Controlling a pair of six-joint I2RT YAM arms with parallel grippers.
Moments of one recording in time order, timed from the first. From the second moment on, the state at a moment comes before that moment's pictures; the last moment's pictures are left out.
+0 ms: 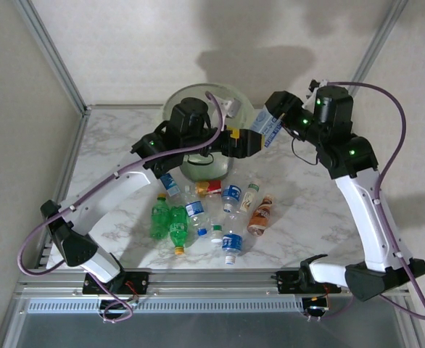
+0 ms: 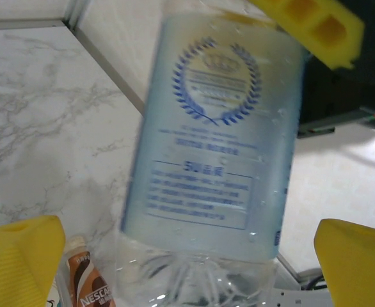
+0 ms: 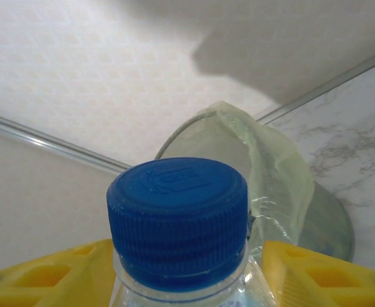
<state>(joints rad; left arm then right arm) -0.81 1.58 1.72 -0.45 0.37 -0.57 0.37 1.26 1.65 -0.70 -0.16 0.87</state>
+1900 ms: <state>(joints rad) -0.60 1.63 1.88 -0.62 -0.01 -0.49 0.42 1.20 1.57 -0.77 0.00 0.88</state>
